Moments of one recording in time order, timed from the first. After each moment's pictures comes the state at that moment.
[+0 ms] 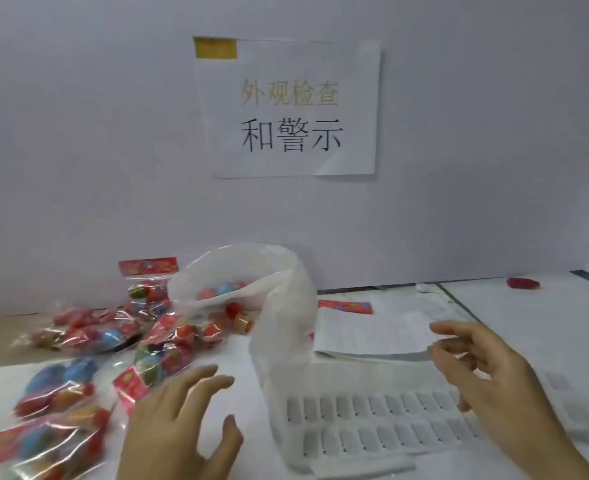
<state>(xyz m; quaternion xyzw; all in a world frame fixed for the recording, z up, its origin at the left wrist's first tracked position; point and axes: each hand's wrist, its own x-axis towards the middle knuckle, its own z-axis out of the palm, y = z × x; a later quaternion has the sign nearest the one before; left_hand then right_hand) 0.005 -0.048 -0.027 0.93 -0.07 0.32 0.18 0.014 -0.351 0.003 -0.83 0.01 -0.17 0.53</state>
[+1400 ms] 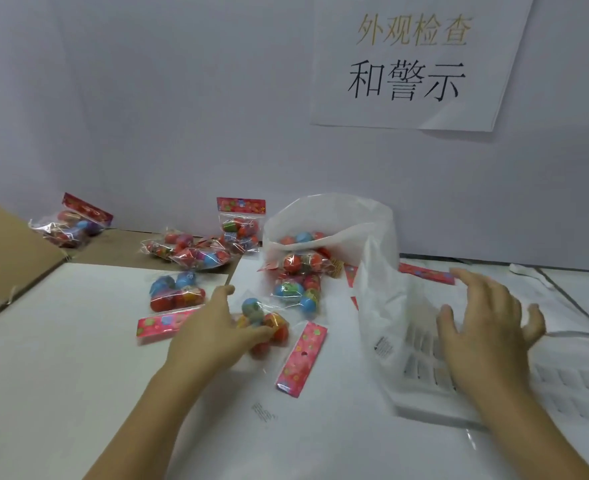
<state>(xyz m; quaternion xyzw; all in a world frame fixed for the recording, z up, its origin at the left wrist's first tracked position) 0.020 0.019 -0.033 0.93 0.21 0.01 0.31 0.071 -0.273 -0.047 -0.94 0.03 -0.29 0.18</state>
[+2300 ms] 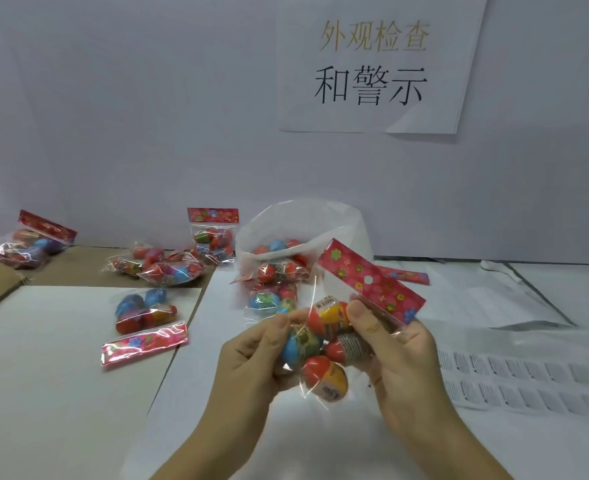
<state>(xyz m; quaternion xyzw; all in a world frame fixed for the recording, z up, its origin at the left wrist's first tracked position) -0.009 -0.066 -0.018 0.61 0.06 0.06 0.79 0.025 -0.210 -0.023 -0.56 -0.04 0.00 0.83</state>
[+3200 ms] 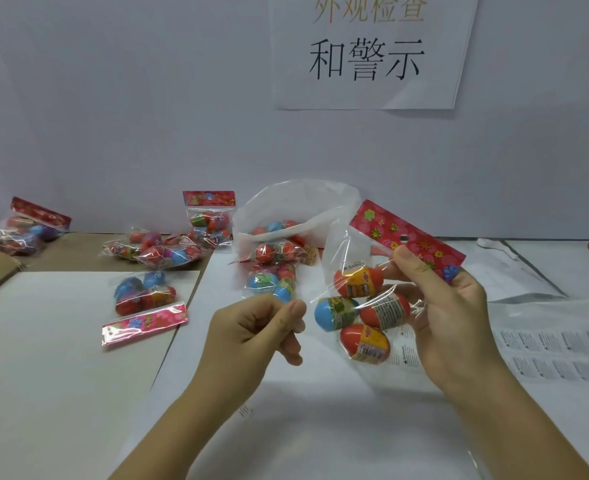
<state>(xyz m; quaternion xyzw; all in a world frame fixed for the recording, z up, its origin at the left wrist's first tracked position) -0.007 -0.049 -0.027 0.77 -0.07 0.16 0.62 0.035 -0.242 -0.003 -0.58 -0.02 -0.08 0.81</state>
